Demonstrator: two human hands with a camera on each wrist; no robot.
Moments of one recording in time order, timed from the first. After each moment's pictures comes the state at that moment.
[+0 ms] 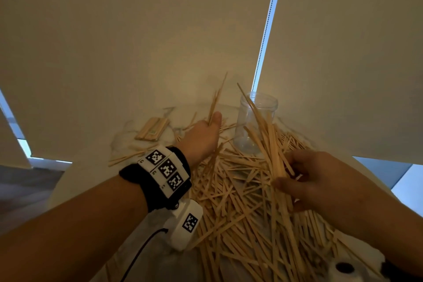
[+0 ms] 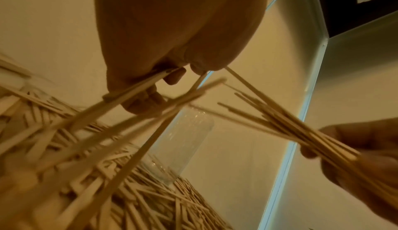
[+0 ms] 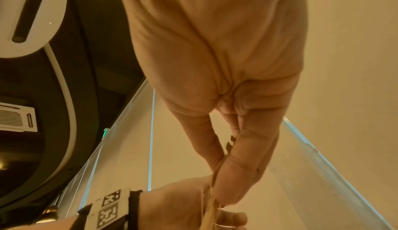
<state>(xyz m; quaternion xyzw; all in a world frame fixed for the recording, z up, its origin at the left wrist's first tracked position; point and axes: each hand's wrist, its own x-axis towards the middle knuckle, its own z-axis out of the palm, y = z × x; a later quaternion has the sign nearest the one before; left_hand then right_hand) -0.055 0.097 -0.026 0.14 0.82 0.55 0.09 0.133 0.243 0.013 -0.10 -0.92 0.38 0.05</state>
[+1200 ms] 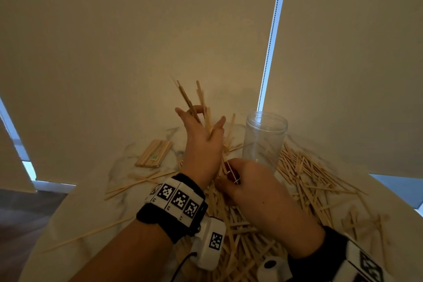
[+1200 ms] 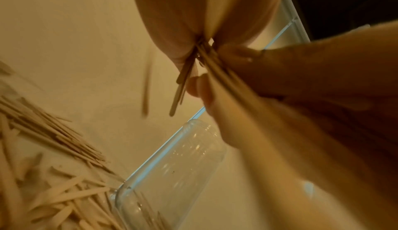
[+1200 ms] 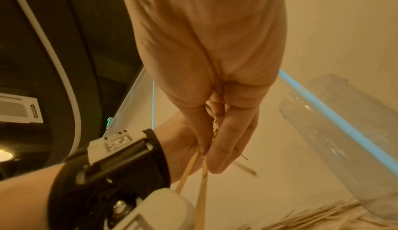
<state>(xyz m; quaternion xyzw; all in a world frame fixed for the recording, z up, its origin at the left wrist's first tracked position) -0.091 0.119 -0.027 0.22 0.65 0.72 -0.12 0.022 0.196 -0.016 -0.02 -0.93 0.33 0.12</state>
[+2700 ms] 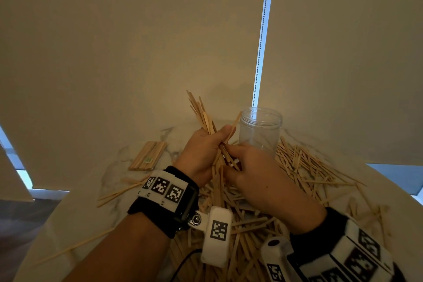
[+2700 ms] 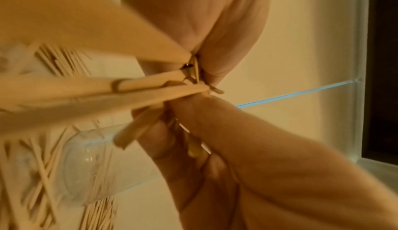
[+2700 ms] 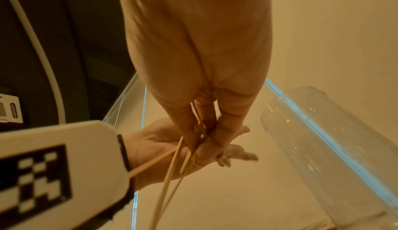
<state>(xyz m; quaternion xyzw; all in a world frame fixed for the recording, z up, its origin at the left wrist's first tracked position) -0.096 0.130 -0.019 0.11 0.52 0.82 0.20 0.002 0.222 -0.016 0.03 -0.94 0.31 0.16</state>
